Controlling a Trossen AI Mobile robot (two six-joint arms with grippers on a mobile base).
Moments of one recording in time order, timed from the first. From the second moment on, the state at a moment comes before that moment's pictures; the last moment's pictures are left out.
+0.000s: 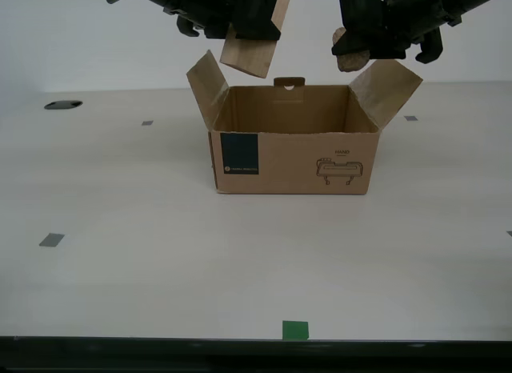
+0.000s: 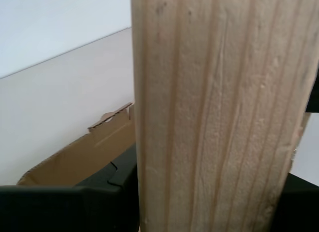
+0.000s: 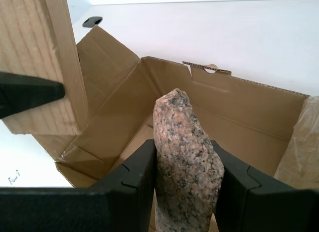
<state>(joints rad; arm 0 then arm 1) 0.35 1.47 0.75 0.15 -0.39 0.18 -0.61 1.72 1.05 0.19 0.32 0.06</state>
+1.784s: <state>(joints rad) 0.35 1.47 0.75 0.15 -0.39 0.21 -0.62 1.72 1.05 0.16 0.33 0.00</state>
